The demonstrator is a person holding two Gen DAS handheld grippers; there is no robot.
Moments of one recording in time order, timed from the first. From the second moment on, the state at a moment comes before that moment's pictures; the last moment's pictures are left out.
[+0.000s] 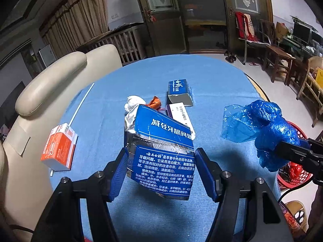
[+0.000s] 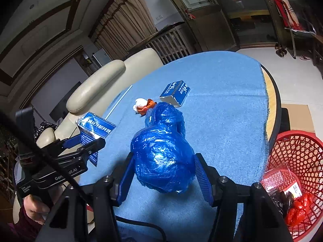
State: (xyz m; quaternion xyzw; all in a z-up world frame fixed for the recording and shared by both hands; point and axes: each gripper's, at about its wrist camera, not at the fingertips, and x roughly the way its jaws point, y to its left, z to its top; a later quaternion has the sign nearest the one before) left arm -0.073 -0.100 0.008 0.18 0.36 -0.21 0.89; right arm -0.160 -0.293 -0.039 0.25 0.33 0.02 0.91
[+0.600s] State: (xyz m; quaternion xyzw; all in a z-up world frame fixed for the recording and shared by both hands) left arm -0.087 -0.114 0.014 0.20 0.34 -0.23 0.89; right arm -0.176 -0.301 -0.035 0.25 0.32 0.02 0.91
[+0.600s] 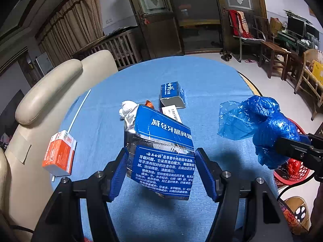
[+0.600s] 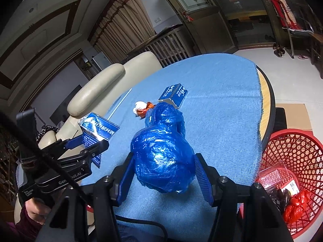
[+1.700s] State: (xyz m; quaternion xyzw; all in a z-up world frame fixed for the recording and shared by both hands) left arm -0.120 -0.176 0.012 0.26 0.34 -0.29 0.86; right arm -0.235 -0.353 -0.039 0.31 0.29 -0.03 0.90
